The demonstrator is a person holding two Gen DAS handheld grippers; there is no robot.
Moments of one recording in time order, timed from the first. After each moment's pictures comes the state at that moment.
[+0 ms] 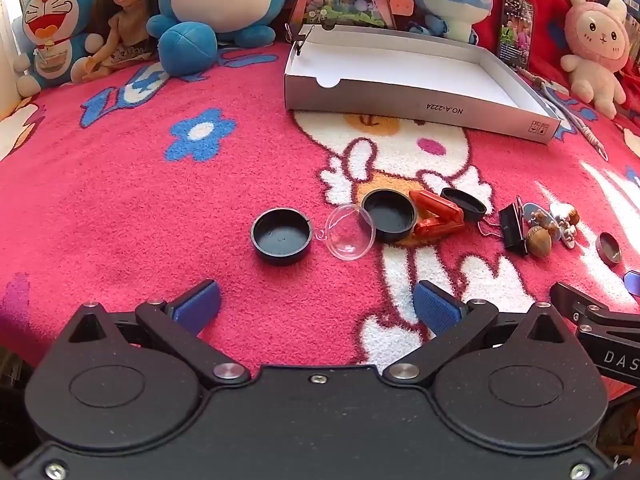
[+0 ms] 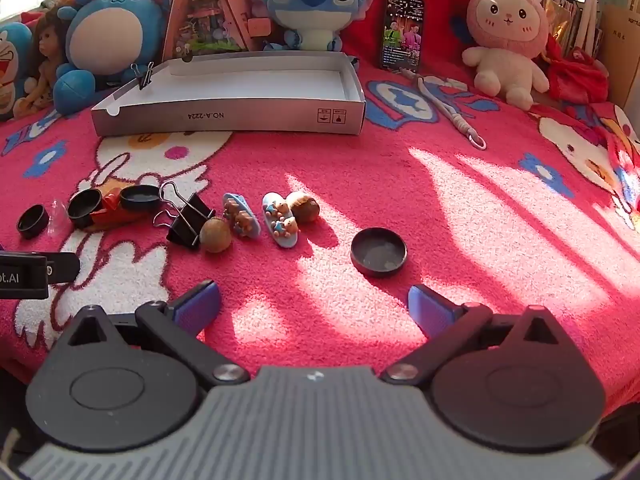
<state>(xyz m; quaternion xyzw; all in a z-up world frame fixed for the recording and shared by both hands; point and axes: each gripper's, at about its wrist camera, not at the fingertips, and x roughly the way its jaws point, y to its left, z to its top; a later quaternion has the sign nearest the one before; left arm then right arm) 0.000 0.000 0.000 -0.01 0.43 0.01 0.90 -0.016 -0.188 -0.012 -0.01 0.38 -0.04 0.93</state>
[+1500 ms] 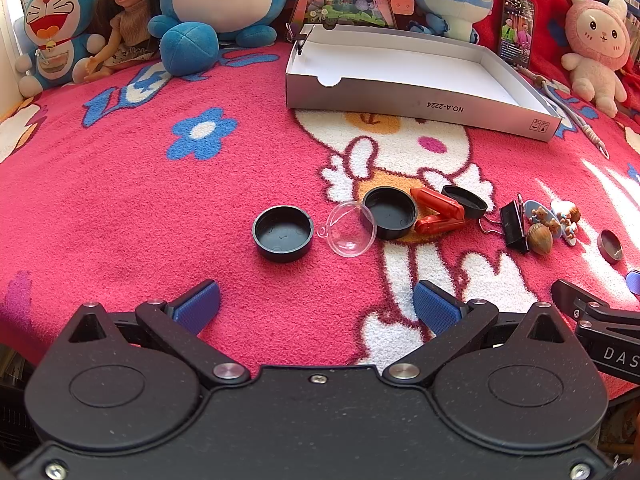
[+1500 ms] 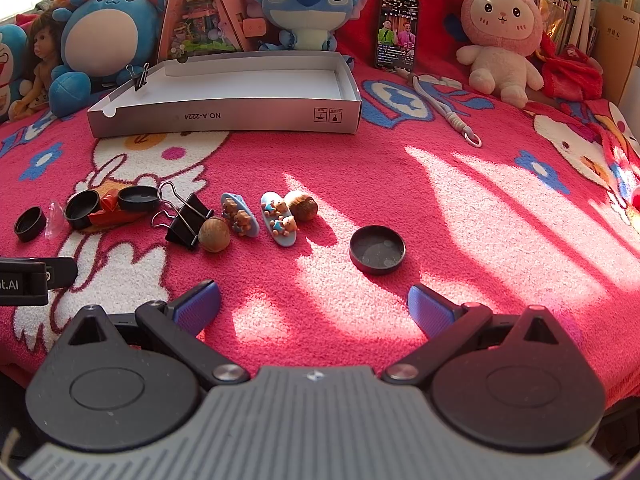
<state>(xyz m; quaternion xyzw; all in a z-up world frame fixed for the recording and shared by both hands) 0.001 0.001 -0.002 -0.01 0.43 0.01 0.90 -0.017 -0.186 -0.012 -0.01 0.38 -0.04 0.93</state>
